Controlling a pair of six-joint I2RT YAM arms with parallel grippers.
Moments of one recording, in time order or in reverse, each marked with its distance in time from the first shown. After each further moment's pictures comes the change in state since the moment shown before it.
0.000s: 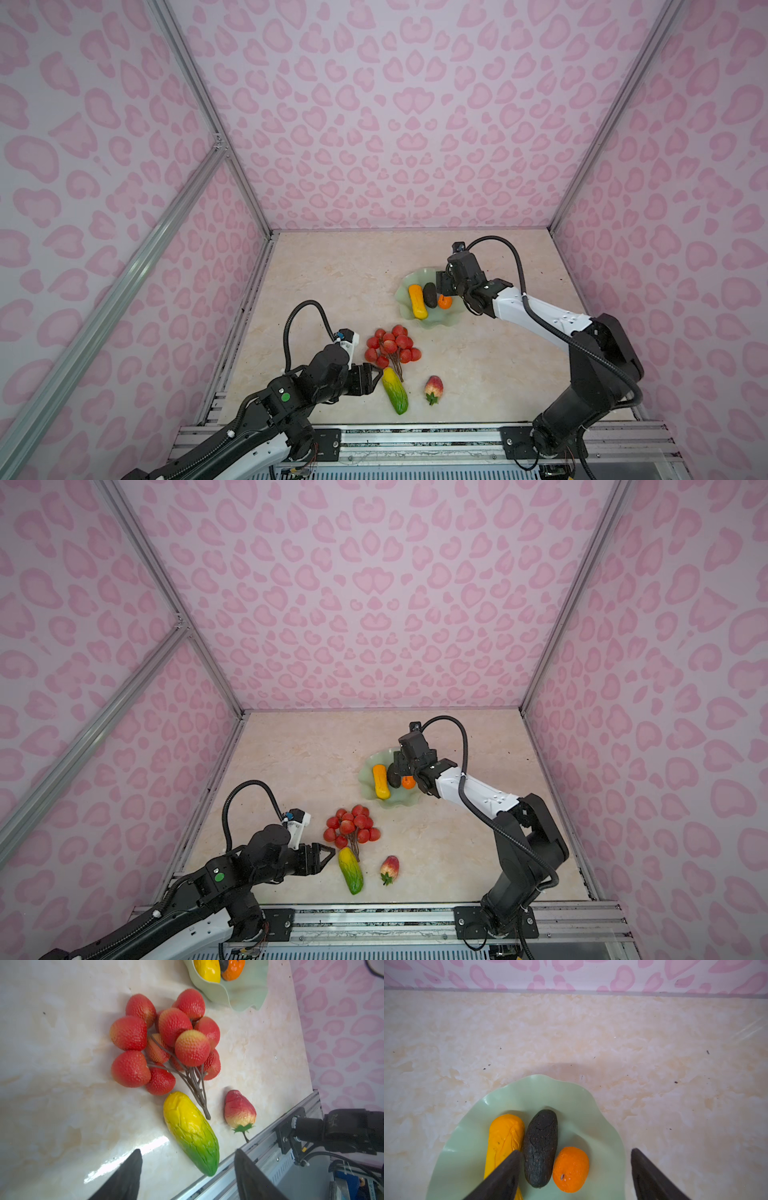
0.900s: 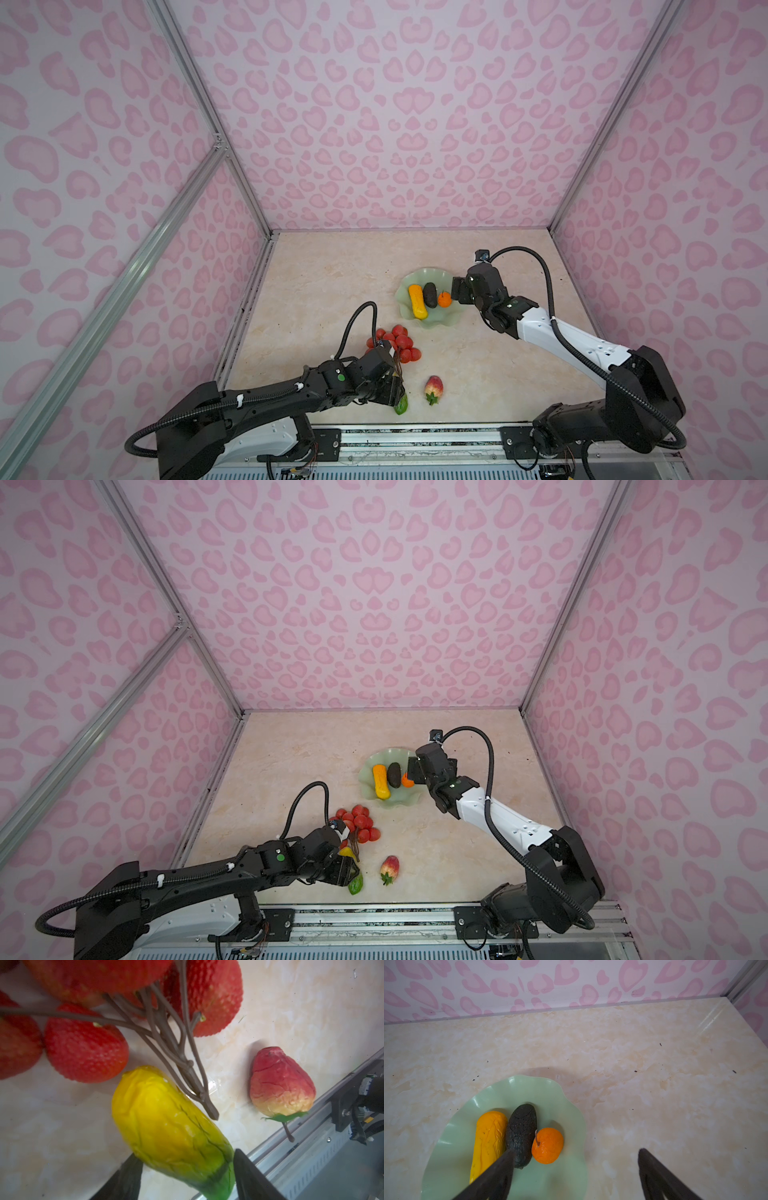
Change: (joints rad) left arm -0.168 0.555 0.074 0.204 0.018 0.013; right arm -0.020 -0.194 -0.178 0.036 0.063 0.044
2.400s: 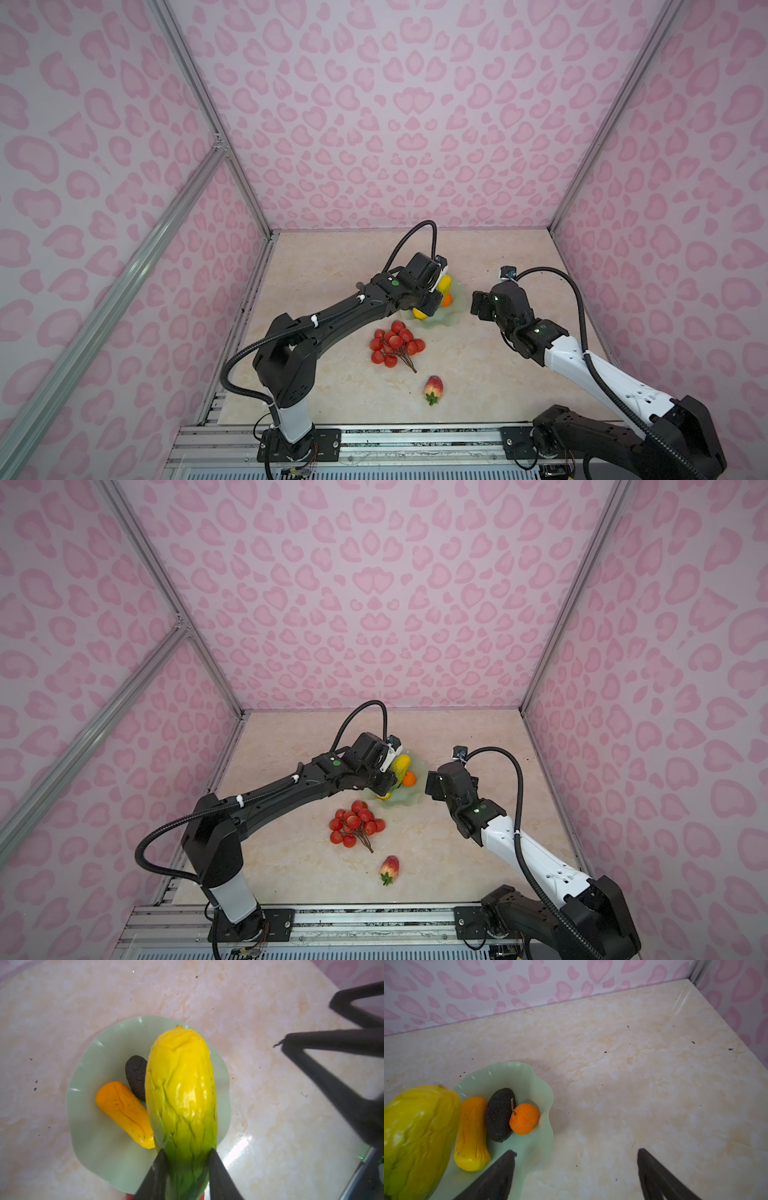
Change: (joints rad) left arm 0.234 0.687 1.006 -0.182 -0.057 0.687; right arm -0.054 -0.293 -0.222 -0.053 0.004 0.053
